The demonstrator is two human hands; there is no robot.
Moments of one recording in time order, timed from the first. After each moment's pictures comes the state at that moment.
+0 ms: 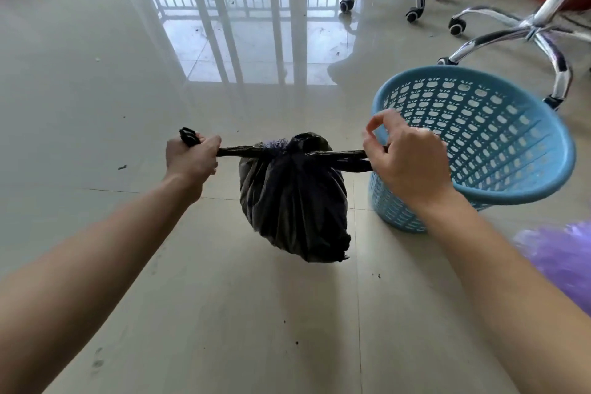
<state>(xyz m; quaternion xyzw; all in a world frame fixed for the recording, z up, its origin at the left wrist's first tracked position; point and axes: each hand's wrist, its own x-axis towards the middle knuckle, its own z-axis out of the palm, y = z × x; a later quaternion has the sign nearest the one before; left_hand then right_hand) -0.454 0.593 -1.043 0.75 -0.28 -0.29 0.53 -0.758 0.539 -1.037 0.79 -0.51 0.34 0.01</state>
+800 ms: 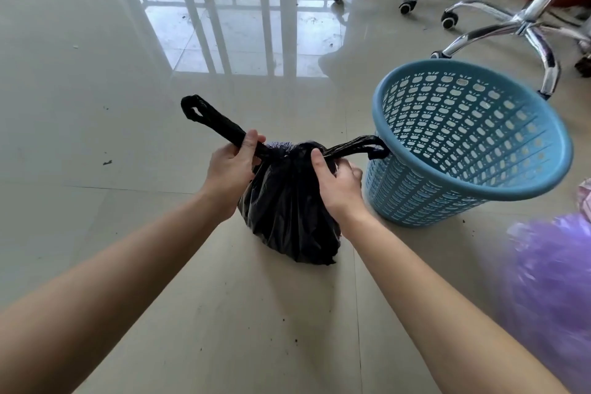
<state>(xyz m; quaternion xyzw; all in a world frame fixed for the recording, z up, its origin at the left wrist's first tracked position) -0.504 0.593 -1.069 0.66 -0.33 -0.43 0.53 -0.672 0.572 -1.098 0.51 -0.64 0.29 -0.50</state>
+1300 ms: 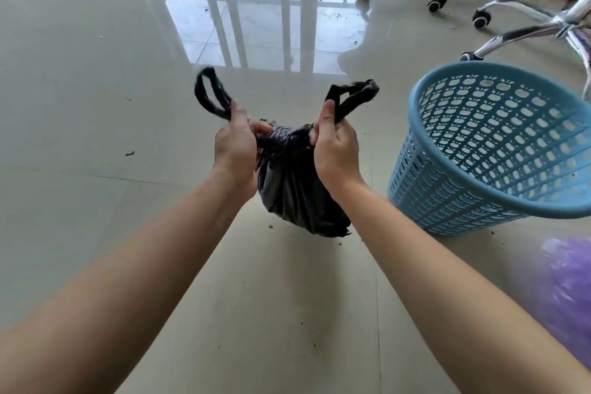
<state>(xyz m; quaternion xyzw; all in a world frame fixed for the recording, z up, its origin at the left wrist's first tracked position) -0.483 0.579 -1.040 0.65 -0.14 -0.43 0.62 -0.608 0.542 -1.060 0.54 -0.54 0.46 -0.45</state>
